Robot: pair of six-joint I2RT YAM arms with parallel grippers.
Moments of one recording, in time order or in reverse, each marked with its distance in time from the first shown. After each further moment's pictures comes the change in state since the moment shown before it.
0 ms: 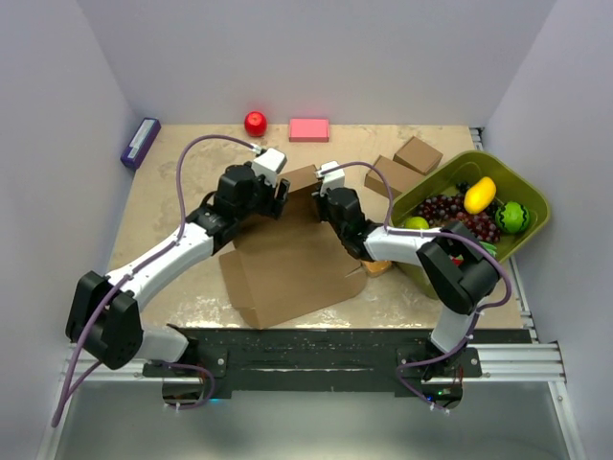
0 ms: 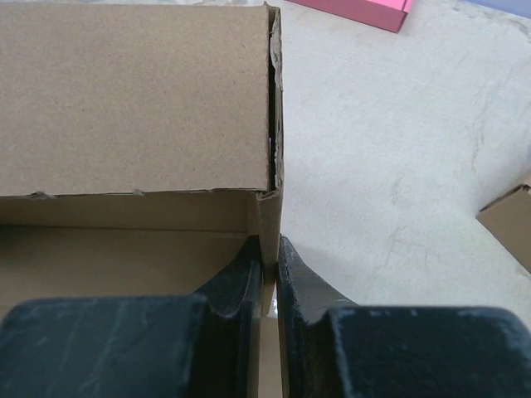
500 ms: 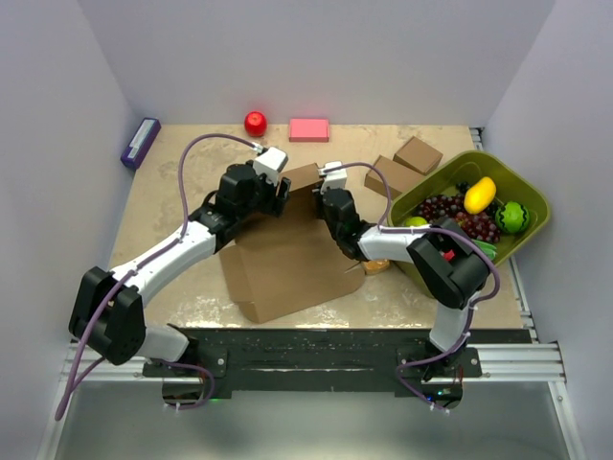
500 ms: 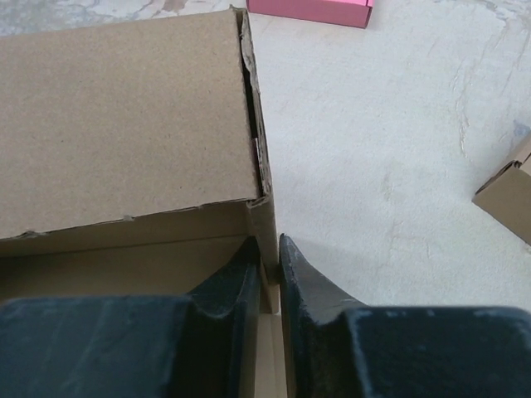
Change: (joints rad) left arm 0.003 0.030 0.000 0.047 0.013 0.005; right arm 0.018 0.057 0.026 0.044 0.127 0.097
